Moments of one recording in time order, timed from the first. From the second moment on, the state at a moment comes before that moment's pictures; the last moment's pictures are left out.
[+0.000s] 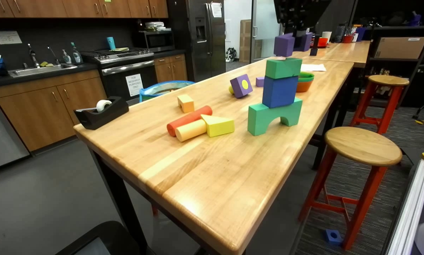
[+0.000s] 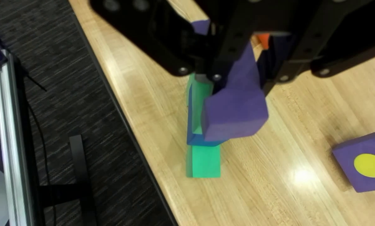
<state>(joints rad) 0.15 -0.64 -0.09 -2.53 -0.21 2.00 -1.09</state>
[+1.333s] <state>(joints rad) 0.16 -0.62 -0.08 -2.52 -0.17 2.00 -1.09</state>
